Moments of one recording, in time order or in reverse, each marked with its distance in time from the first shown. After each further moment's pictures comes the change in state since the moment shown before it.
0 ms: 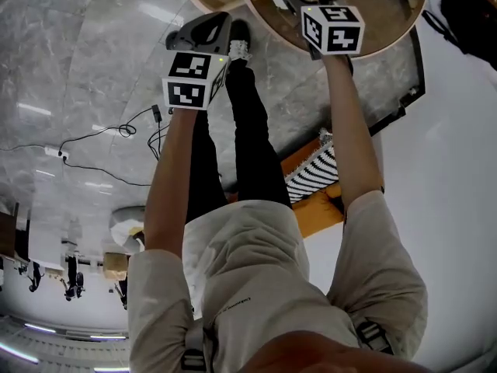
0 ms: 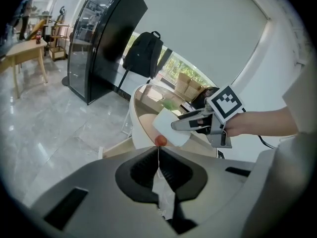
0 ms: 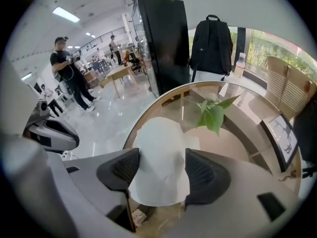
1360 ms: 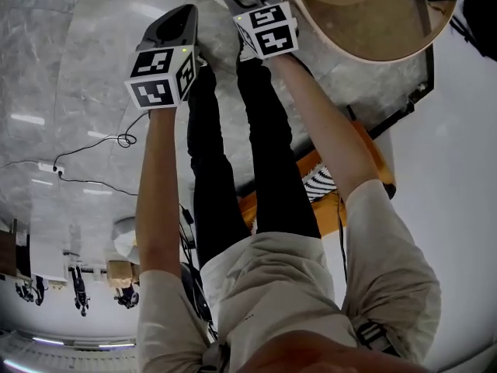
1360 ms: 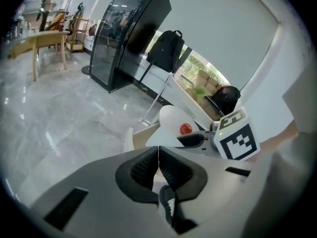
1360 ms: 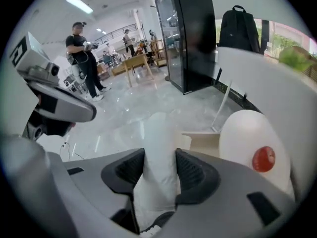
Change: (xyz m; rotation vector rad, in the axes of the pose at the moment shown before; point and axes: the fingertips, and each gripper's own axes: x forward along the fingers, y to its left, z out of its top) left arm 0.009 0.140 -0.112 -0.088 -0.017 0.080; right arm 0.162 0.157 -0.099 -0.098 0.013 0.051
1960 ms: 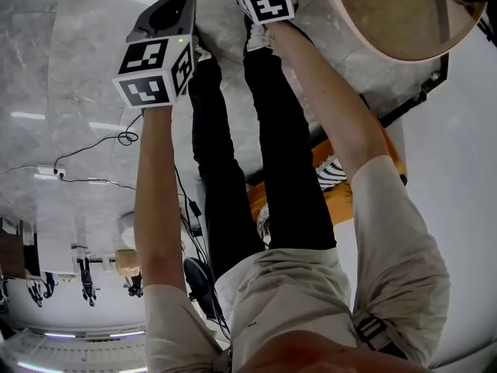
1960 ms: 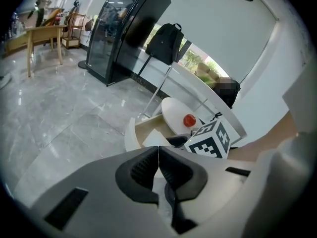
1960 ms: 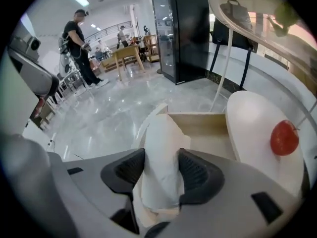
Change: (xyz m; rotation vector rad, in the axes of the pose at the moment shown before) left arm 0.050 0.033 -0.052 0.023 0.045 -0.026; right arm 0.112 -0.035 -0.075 0.056 0.011 -0.079
